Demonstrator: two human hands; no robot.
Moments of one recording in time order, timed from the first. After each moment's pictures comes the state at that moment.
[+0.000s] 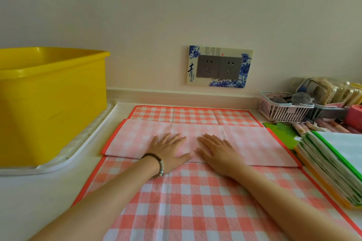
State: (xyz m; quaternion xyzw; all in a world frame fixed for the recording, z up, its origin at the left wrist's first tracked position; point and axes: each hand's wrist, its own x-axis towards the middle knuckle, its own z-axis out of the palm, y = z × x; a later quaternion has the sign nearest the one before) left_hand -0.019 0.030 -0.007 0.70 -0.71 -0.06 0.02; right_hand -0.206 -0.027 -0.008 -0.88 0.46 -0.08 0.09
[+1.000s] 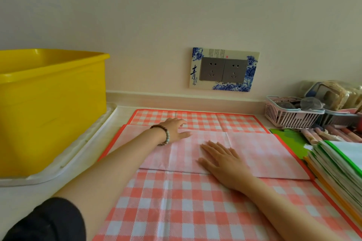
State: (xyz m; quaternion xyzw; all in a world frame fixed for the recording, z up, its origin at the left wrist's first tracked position) left_hand 0.007 -0.053 0.036 0.69 -0.71 -0.11 0.06; right_hand -0.210 -0.027 -0.005 -0.88 0.47 -0.06 0.10
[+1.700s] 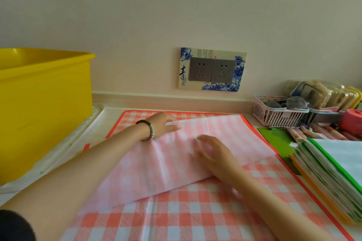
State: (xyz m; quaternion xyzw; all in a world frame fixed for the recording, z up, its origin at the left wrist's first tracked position) left_hand 0.013 -0.054 0.048 0.63 -0.73 -0.16 0.22; right_hand -0.215 -0.024 0.010 -0.82 0.44 -0.30 0.20
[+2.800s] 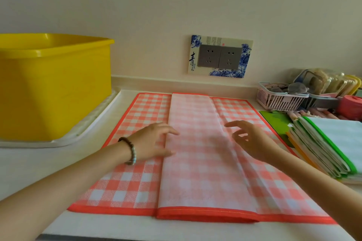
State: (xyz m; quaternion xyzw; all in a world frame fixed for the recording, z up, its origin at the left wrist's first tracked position) left_hand 0.000 0.110 0.029 0.63 -0.74 -0.15 0.19; right_hand -0.283 0.008 0.032 -0.86 0.44 -0.23 0.16
